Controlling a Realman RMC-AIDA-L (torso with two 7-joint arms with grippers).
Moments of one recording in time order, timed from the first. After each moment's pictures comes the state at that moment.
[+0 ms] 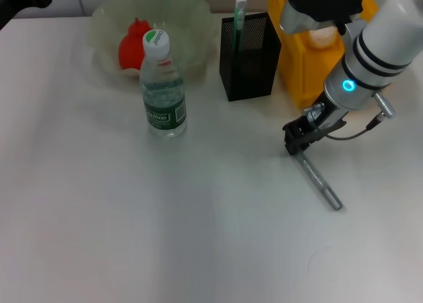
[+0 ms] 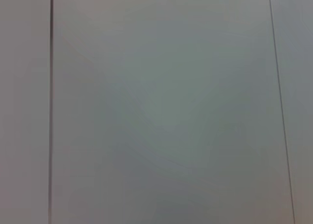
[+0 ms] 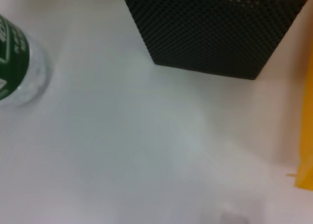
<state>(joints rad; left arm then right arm) -0.42 -2.07 0.94 0.69 1.09 1.12 -0.93 1.01 2.09 -1.32 -0.63 -2.67 -1.28 2.92</state>
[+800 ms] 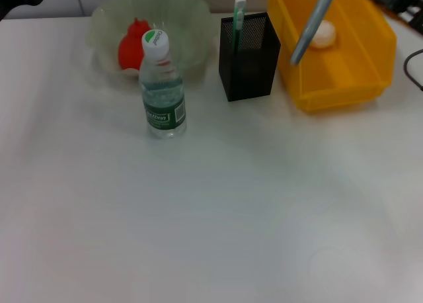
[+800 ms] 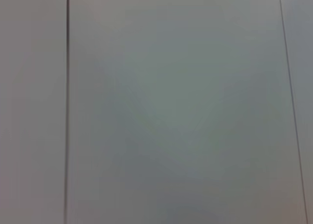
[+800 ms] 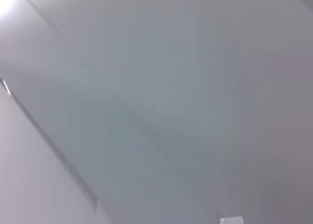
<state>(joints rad) -0.41 -2.07 0.94 0.68 1.05 1.12 -0.91 0.53 2.06 -0.74 -0.44 -1.26 -1.51 1.60</state>
